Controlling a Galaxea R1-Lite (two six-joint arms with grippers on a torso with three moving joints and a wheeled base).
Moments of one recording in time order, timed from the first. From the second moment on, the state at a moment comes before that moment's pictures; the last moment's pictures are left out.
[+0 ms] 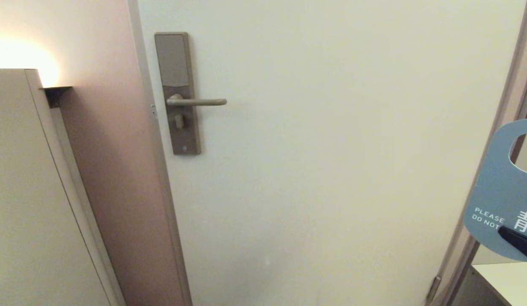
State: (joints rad) left arm 0.10 0.32 0.00 0.01 -0.01 0.10; right arm -0.27 0.82 -0.22 -0.46 0.69 -0.01
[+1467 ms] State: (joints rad) left arm -0.01 0.20 0.00 0.03 -0.02 0.08; right arm -0.27 0.32 -0.05 0.00 0.38 -0.01
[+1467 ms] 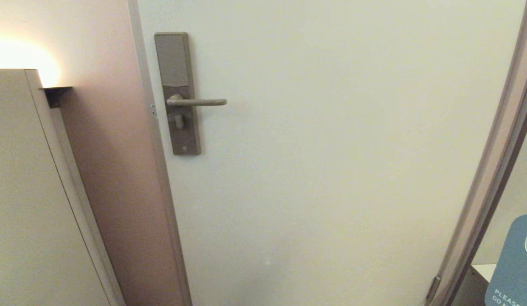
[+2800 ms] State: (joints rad) left arm 0.00 0.00 0.00 0.02 -0.01 0.02; right arm -0.01 0.25 -0.01 -0.06 0.03 -0.01
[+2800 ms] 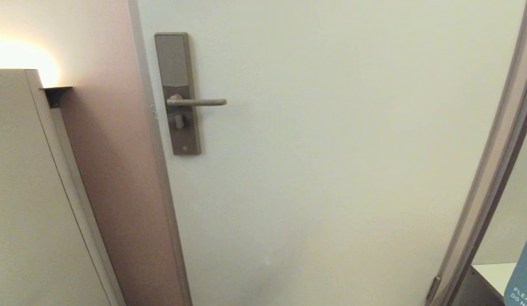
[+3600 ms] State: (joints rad) left arm 0.00 0.00 0.00 0.02 -0.01 0.02; right arm 0.00 0.01 0.00 -0.06 0.03 0.02
